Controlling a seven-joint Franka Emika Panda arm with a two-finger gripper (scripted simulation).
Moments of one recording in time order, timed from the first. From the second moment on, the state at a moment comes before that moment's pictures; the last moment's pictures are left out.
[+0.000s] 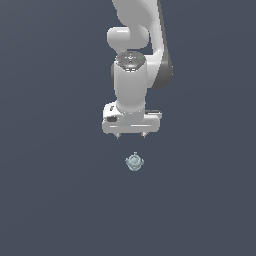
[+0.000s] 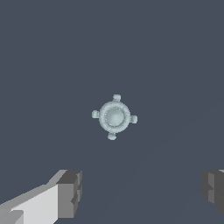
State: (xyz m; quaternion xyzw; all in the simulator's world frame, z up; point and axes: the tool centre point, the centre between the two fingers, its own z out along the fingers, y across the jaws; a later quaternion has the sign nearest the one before) arm 0.009 0.012 0.187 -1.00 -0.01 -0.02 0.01
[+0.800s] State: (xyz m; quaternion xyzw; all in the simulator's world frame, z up) arm 0.009 0.017 0.184 -1.00 -0.01 -0.02 0.02
